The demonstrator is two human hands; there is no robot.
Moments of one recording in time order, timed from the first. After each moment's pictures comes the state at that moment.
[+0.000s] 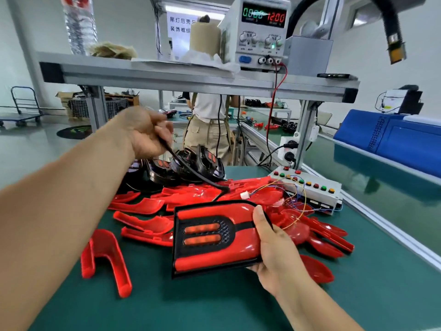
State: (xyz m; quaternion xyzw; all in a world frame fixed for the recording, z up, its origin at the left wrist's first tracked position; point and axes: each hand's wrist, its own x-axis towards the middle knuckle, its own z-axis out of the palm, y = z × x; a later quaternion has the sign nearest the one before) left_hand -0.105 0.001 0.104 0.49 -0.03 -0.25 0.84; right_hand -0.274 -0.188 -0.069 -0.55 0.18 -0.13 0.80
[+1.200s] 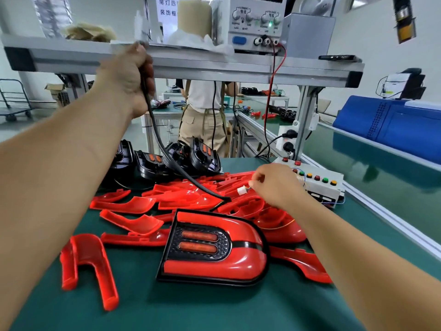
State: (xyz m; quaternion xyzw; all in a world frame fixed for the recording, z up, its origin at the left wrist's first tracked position) left_hand -0.065 -0.024 0.140 0.50 -0.14 0.02 0.85; right_hand -0.193 -0.265 -0.004 -0.98 0.11 -0.16 0.10
